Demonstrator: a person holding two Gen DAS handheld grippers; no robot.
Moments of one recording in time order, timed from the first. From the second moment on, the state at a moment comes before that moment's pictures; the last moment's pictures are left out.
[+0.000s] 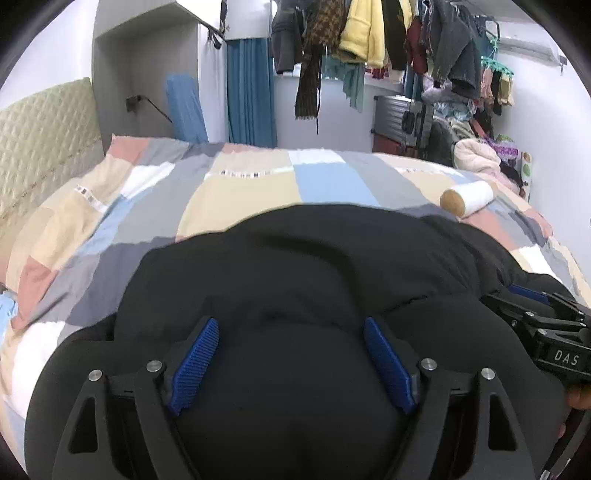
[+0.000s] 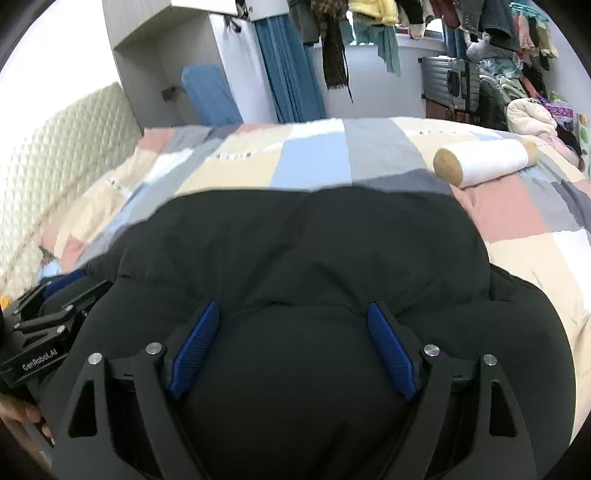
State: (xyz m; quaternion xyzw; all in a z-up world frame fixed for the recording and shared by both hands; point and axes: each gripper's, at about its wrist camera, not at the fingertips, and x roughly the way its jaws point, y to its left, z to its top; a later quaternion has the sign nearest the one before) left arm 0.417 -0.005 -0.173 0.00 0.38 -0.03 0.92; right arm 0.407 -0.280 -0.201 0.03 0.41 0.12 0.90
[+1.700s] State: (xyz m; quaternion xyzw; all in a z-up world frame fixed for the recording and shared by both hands) left arm 0.361 0.043 -0.179 0.03 0.38 0.04 0.93; right arm 0.380 -0.327 -0.206 -0.02 0.39 0.06 0.92
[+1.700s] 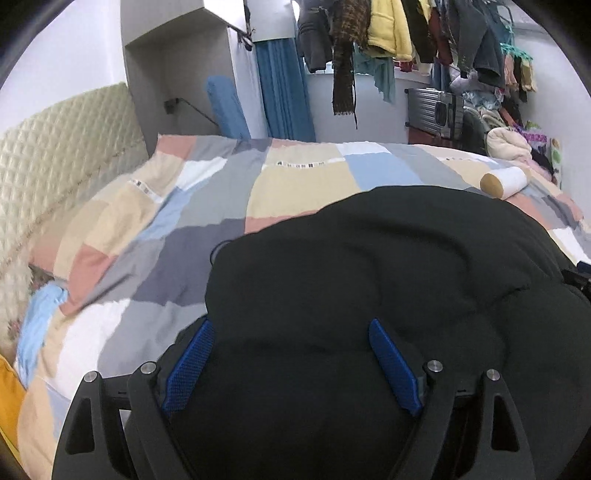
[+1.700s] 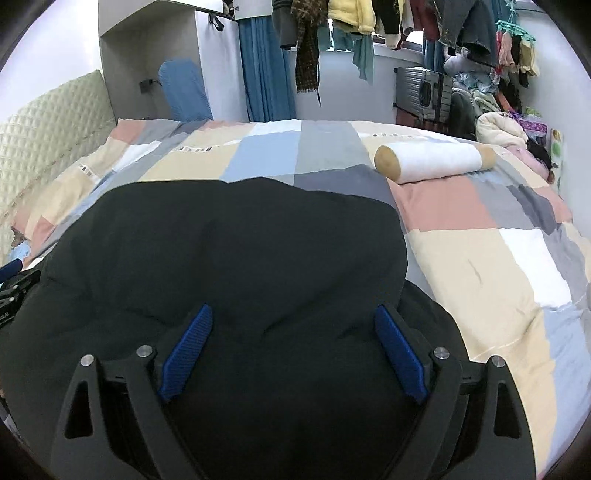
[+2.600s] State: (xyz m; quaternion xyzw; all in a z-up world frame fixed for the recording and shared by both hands) left arm 0.317 0.028 -0.133 0.00 0.34 0.06 0.94; right arm 0.334 -0.316 -0.156 -0.02 0.33 0.04 0.94
